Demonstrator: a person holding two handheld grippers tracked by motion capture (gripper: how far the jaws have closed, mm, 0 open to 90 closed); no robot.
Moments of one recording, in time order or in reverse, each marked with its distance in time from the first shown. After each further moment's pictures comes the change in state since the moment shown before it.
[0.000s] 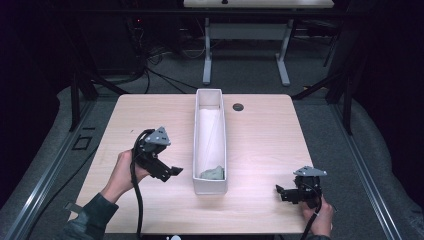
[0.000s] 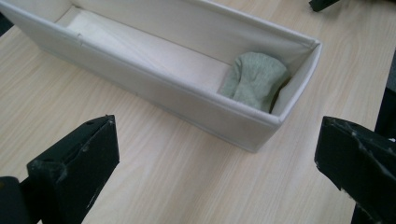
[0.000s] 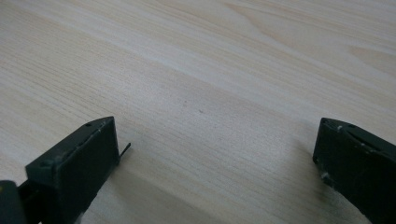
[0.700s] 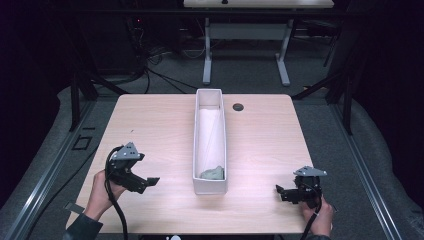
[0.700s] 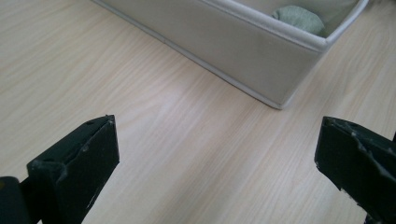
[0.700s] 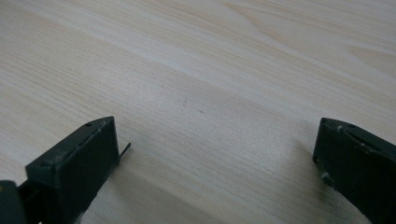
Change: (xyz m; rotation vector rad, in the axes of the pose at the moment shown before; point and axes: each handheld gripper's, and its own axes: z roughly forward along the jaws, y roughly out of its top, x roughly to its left) left arm 0.013 -0.090 -0.012 -0.083 0.048 -0.168; right arm 0.000 0.000 0.000 0.000 0.000 0.000
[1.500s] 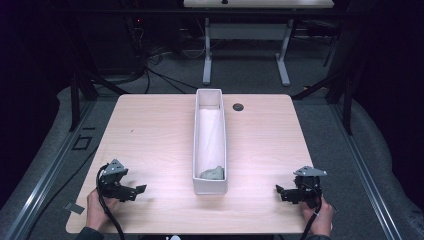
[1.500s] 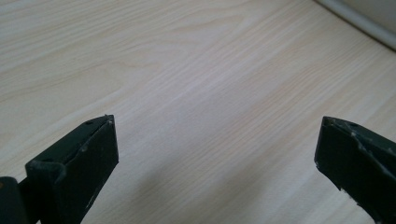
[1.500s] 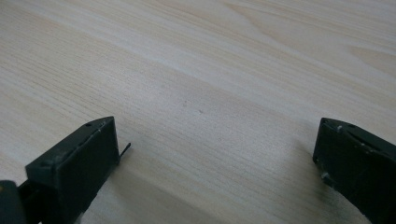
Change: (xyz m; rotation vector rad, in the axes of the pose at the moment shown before) left arm 0.033 -0.093 0.029 0.011 0.176 -0.181; right arm 0.000 0.000 0.000 0.000 0.000 0.000
